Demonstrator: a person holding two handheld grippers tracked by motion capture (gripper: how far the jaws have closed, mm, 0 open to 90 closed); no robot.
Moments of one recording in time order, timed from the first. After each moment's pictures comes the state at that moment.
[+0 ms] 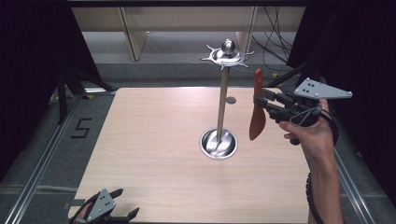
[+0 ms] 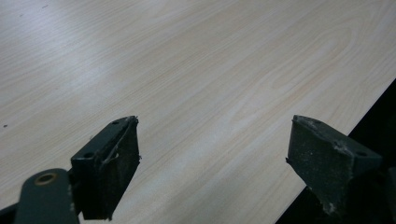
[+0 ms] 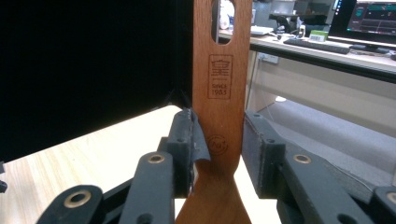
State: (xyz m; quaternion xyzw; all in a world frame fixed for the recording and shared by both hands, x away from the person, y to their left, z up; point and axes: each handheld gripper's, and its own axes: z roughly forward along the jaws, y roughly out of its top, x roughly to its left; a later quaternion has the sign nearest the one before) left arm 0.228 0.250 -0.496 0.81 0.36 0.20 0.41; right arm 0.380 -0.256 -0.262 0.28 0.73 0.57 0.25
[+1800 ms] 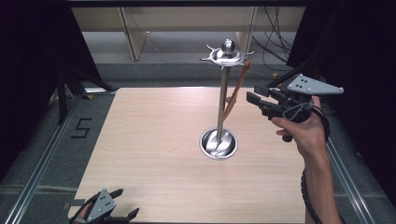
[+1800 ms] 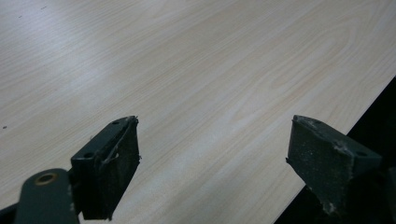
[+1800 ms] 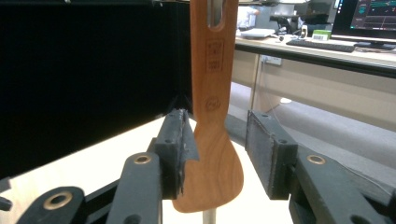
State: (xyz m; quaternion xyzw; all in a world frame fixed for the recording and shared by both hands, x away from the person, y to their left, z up) left arm 0.229 0.252 -0.494 0.82 0.34 0.21 0.40; right arm 0.386 -0.245 -0.265 0.29 0.71 0.59 0.23
